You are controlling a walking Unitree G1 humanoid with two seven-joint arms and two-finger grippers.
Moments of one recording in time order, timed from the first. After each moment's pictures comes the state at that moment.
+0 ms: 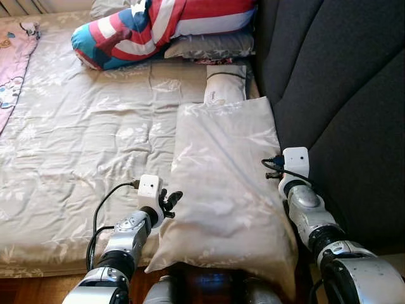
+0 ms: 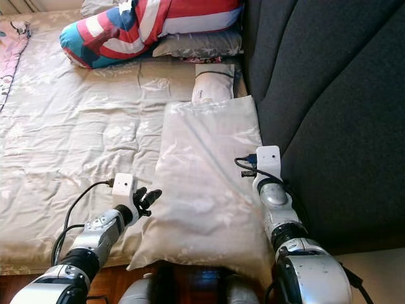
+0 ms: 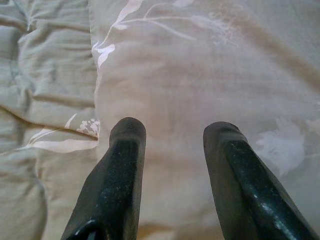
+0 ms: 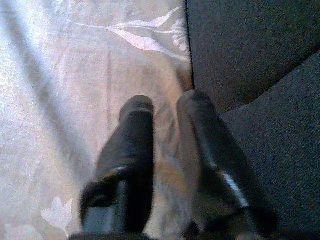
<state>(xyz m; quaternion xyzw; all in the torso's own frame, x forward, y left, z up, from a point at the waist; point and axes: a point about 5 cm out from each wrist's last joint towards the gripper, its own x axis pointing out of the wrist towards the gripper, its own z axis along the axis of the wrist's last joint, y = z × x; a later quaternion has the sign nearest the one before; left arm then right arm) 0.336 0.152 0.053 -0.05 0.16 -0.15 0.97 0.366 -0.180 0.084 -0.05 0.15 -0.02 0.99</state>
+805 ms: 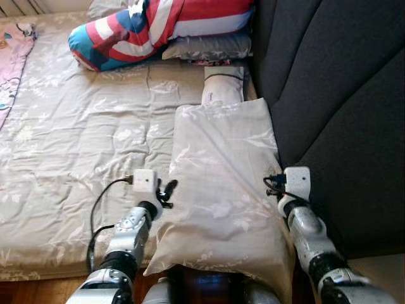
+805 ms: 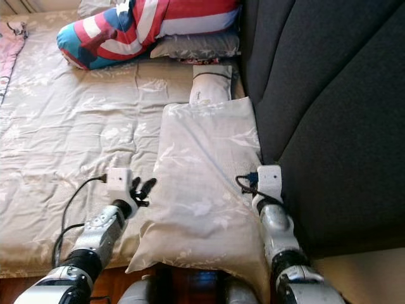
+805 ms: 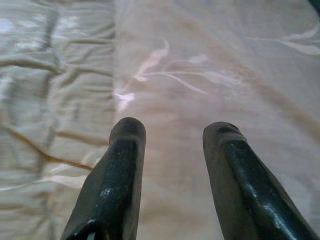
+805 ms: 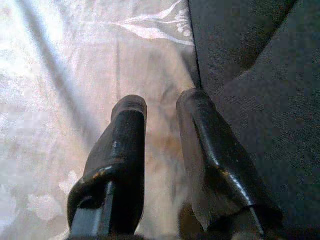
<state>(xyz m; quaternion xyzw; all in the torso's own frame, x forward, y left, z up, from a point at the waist) 0.339 0.161 0.065 -0.06 0.09 -0.09 0.99 0.334 -0.180 0.052 -0.01 0.11 0.00 0.99</state>
